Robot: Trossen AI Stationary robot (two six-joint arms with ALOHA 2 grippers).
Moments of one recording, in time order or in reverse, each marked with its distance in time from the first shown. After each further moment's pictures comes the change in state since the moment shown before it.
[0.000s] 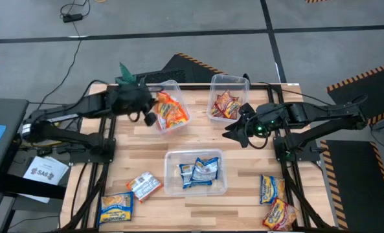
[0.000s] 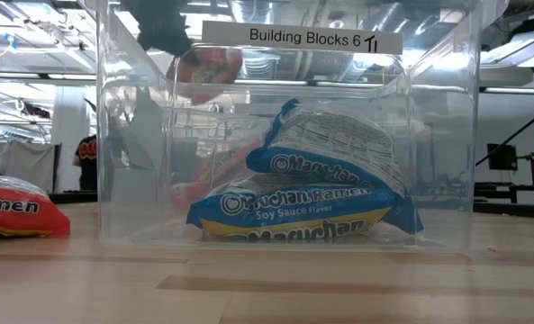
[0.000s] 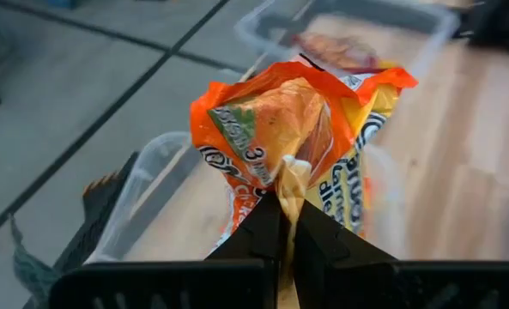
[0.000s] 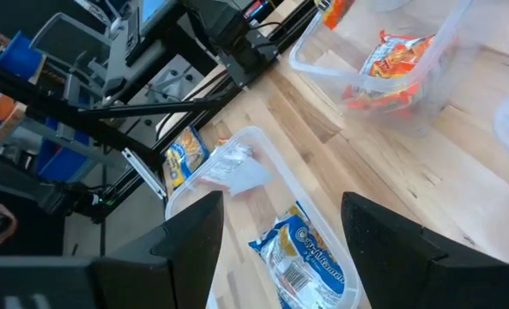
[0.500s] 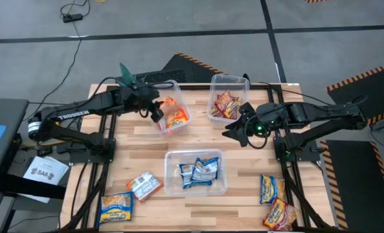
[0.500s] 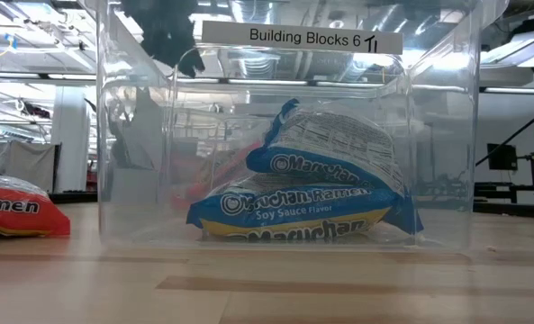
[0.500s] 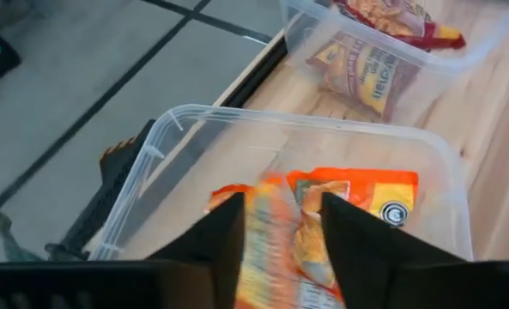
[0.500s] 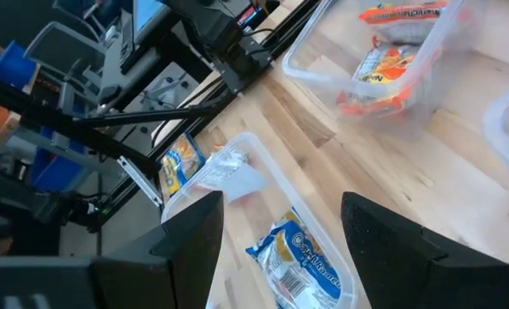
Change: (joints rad) left arm 0.085 0.115 0.000 0.024 -0.003 -0.018; right arm 0.000 0.000 0.000 0.000 0.024 0.001
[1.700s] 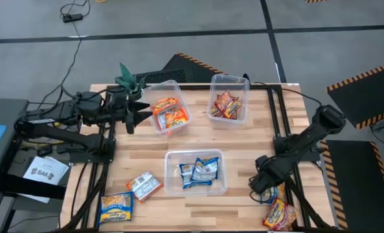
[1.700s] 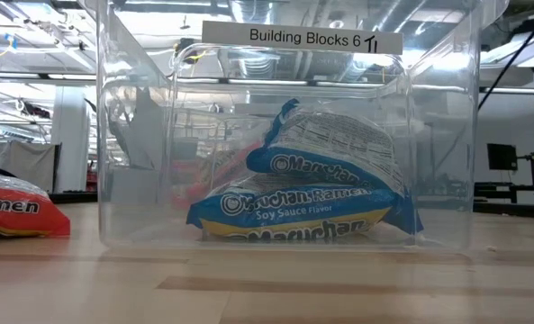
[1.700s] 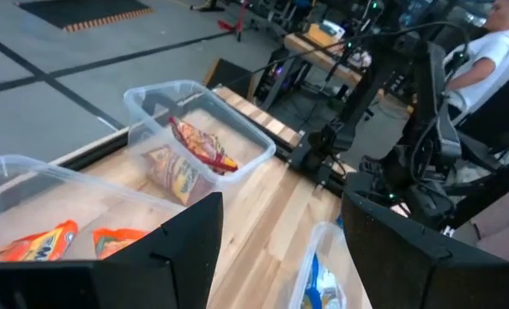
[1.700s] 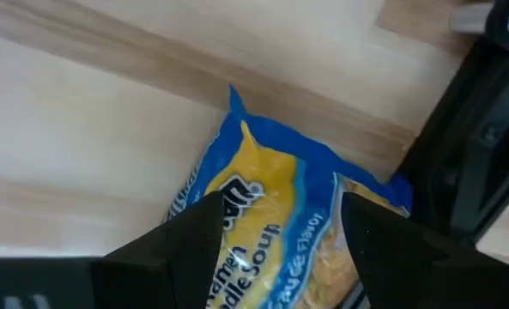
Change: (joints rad) left arm -0.322 -0.343 -0.001 0.103 0.034 -0.423; right arm 0.622 0.421 -0.277 -0.530 -0.324 1.128
